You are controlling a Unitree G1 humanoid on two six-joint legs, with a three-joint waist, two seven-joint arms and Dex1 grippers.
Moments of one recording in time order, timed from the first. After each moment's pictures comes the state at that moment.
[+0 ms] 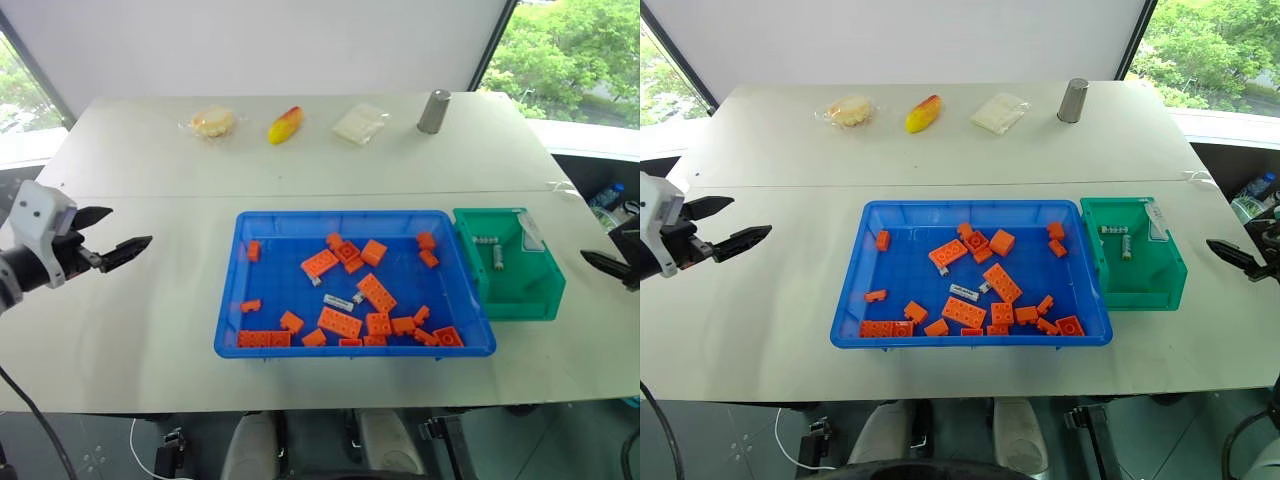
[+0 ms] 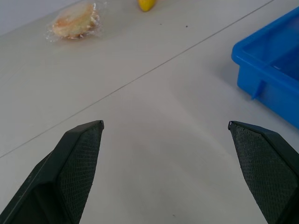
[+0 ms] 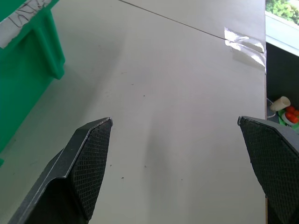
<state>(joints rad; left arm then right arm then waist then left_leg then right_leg) -0.13 0.96 0.46 -0.01 -0.45 0.45 -0.92 -0.66 -1.13 -0.28 1.32 0.12 -0.20 1.08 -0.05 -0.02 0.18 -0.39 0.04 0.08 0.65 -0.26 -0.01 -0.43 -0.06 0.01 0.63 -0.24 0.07</state>
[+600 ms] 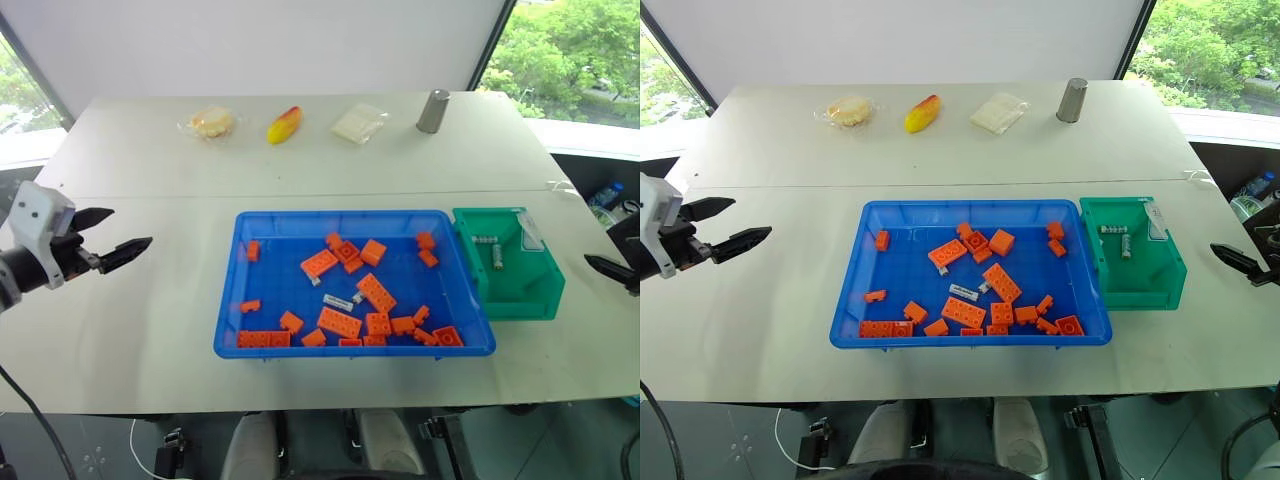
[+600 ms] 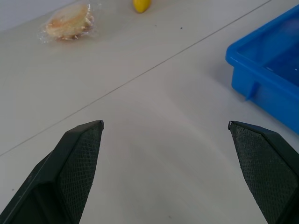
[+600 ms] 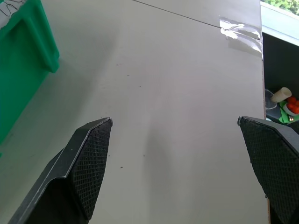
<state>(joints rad) -0.14 0.96 0.46 0.00 -0.46 0.45 -0.93 -0.64 -1.13 -0.30 1.32 0.12 -0.18 1.08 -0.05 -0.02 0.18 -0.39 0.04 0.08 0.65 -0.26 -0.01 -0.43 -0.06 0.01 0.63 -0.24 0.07</state>
